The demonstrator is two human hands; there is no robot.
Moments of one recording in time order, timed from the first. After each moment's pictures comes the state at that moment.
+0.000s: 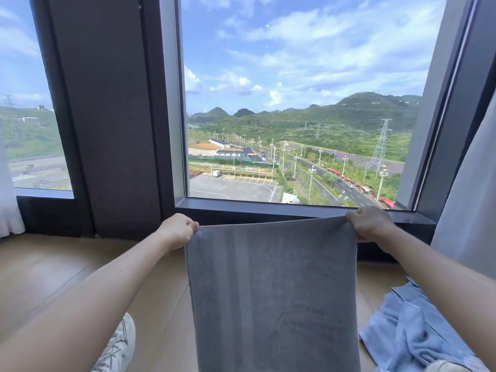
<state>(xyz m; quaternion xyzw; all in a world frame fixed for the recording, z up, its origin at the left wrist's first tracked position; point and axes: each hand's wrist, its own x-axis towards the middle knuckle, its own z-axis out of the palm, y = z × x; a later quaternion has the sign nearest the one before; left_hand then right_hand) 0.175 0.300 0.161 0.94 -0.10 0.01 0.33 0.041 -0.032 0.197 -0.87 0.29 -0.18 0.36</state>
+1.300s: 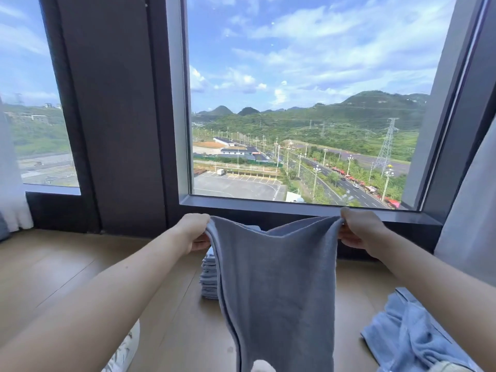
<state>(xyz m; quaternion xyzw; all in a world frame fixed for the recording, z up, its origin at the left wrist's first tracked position) 0.153 0.273 0.166 0.75 0.02 -0.10 0.65 0.034 0.001 0.196 -0.74 0.30 -0.18 0.58</state>
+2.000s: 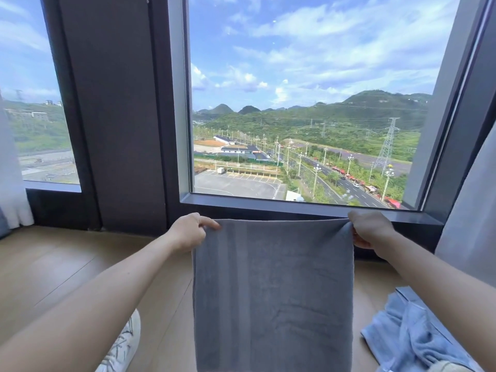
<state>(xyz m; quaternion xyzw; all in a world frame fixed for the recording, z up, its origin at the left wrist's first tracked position) 0.147 0.292 0.161 0.92 -0.18 0.01 0.34 0.040 -0.015 0.187 -0.78 0.33 -0.21 0.50</state>
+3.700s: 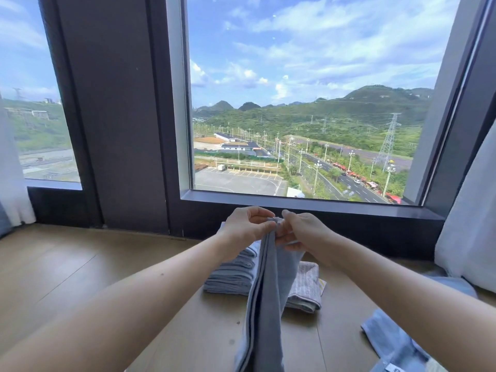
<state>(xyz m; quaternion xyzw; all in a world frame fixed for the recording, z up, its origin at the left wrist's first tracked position) 0.107 0.214 0.161 0.74 -0.27 -0.09 0.62 0.046 0.085 0.180 -0.79 0.11 -0.06 0.60</state>
